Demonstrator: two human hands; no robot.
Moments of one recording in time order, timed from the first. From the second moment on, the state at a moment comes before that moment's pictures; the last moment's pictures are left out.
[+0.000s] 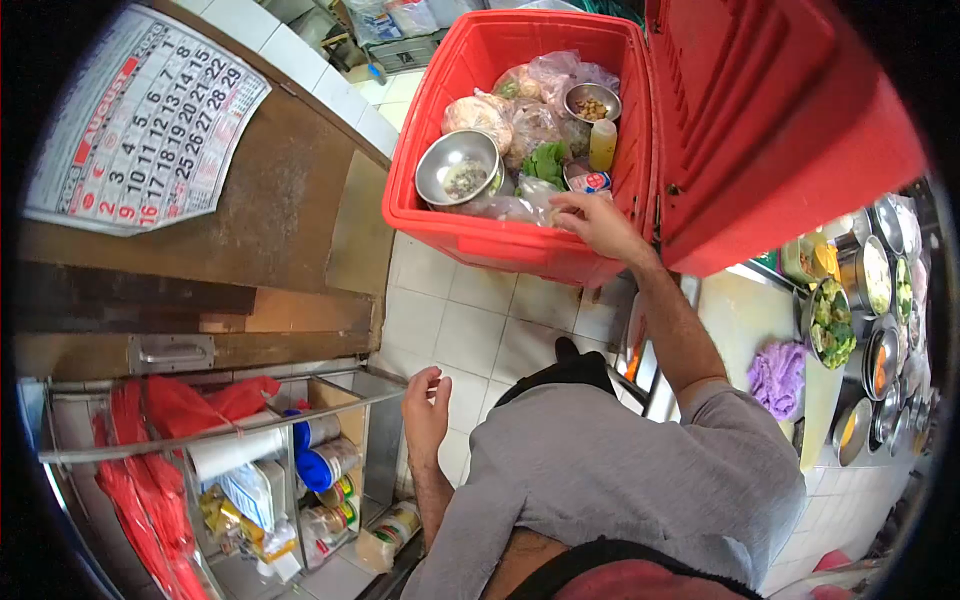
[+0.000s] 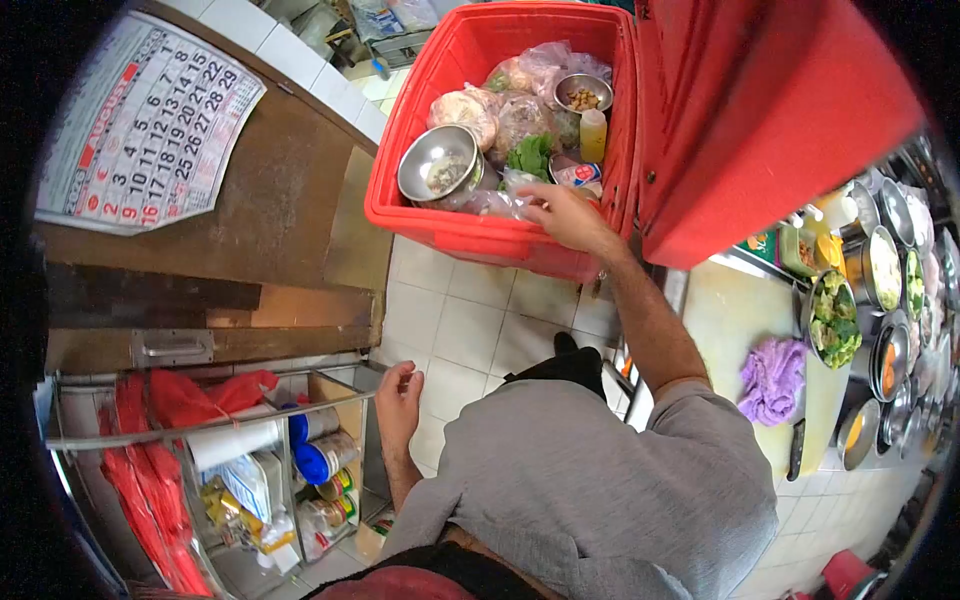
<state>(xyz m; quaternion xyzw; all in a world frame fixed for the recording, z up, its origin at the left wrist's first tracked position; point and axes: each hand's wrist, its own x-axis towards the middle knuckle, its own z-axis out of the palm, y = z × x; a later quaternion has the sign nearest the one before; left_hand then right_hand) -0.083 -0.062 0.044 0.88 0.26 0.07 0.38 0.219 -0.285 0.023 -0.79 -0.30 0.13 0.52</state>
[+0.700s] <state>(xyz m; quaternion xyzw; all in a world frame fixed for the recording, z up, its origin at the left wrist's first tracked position) 0.111 0.298 0.038 0.90 0.11 0.00 0.42 0.394 -0.013 0.023 -0.94 -0.08 -0.05 0.34</state>
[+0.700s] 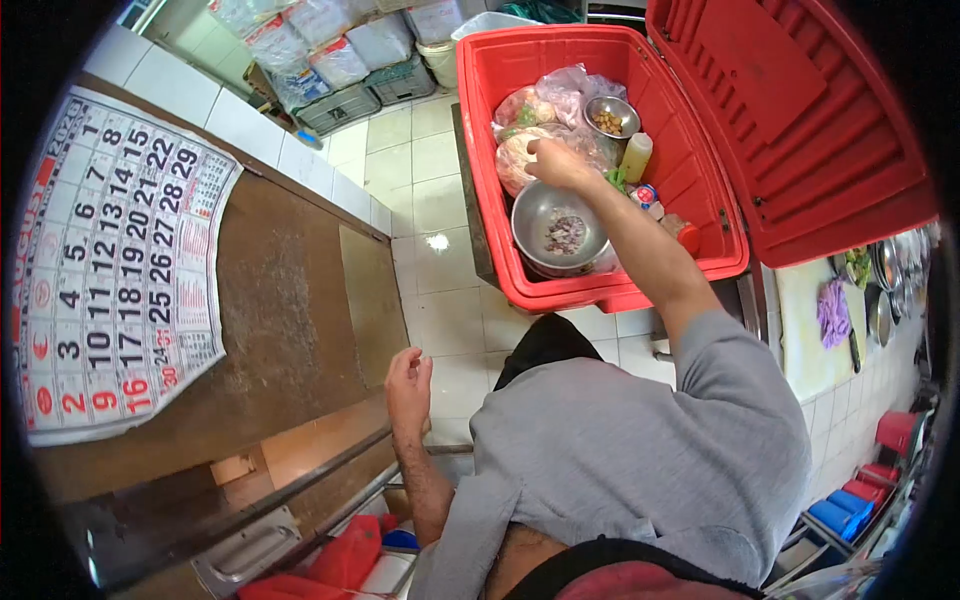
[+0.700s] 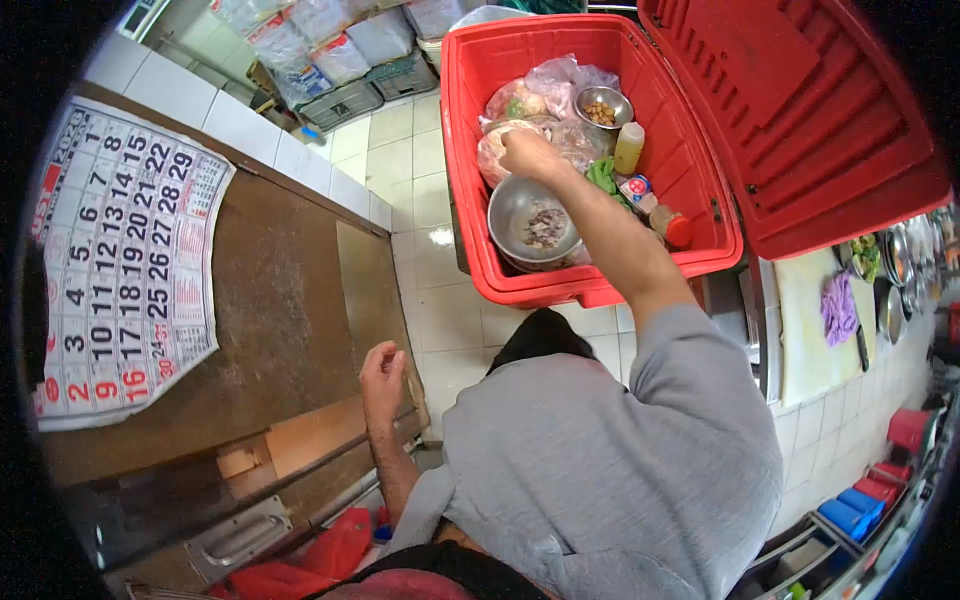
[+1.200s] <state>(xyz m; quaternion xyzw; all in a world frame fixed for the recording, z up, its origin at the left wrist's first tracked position) 0.297 0.371 0.017 0.89 -0.03 -0.08 0.44 0.463 0.007 0.005 -0.95 -0.05 0.27 0.18</state>
